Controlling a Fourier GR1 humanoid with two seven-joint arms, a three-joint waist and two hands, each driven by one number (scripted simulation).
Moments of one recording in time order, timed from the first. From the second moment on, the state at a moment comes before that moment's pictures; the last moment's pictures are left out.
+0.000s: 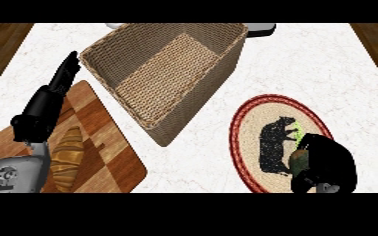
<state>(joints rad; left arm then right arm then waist) -0.19 0.28 0.08 -1.55 -0.14 -0.08 -0.01 0.07 -0.25 0.23 -1.74 1.06 0.26 0.87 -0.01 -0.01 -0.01</state>
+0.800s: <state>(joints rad) -0.18 0.29 0.09 -1.58 -0.13 -0.10 -0.01 -0.33 -0.07 0.26 -2.19 1.27 0.12 1.02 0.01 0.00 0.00</state>
